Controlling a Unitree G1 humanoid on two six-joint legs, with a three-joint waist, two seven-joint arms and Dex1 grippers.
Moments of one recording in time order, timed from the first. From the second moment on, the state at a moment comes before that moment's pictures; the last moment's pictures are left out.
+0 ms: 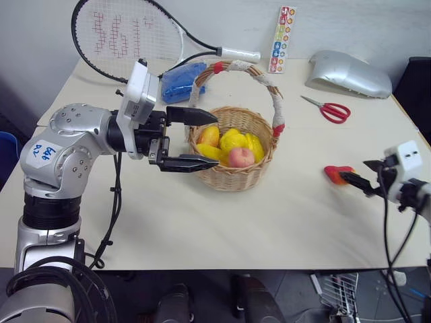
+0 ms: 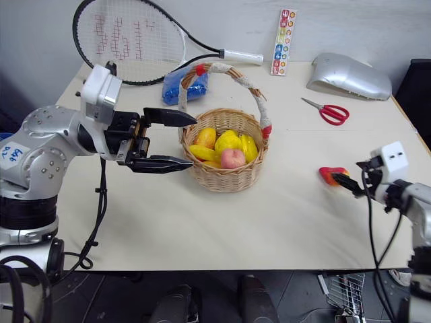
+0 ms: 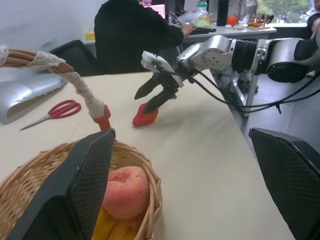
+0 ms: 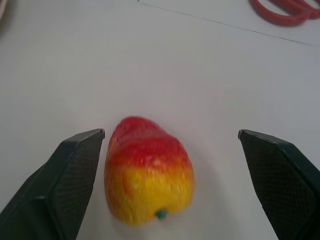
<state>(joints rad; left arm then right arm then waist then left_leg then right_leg) -0.83 0.70 0.04 -0.19 -0.68 0.69 -1.13 -0.49 -0.79 -0.30 0.47 0.32 0.47 0.82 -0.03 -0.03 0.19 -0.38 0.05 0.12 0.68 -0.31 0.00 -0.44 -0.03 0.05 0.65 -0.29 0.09</state>
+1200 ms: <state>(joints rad) -0.79 0.79 0.09 -0.18 -0.68 0.70 -1.09 -0.71 -0.40 0.09 -0.42 0.62 0.86 0.55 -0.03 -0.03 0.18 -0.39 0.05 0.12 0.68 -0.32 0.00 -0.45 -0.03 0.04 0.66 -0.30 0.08</state>
